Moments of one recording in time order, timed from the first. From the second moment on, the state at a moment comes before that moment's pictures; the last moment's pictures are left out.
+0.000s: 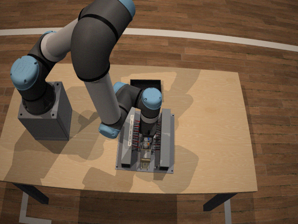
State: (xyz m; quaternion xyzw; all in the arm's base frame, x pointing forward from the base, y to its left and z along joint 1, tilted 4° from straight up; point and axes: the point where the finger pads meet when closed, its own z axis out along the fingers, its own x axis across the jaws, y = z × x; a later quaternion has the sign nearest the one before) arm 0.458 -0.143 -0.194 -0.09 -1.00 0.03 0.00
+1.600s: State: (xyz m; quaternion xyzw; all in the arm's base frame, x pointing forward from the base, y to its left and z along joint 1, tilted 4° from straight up) arm 0.458 -0.143 -0.196 -0.09 -1.00 0.03 0.00
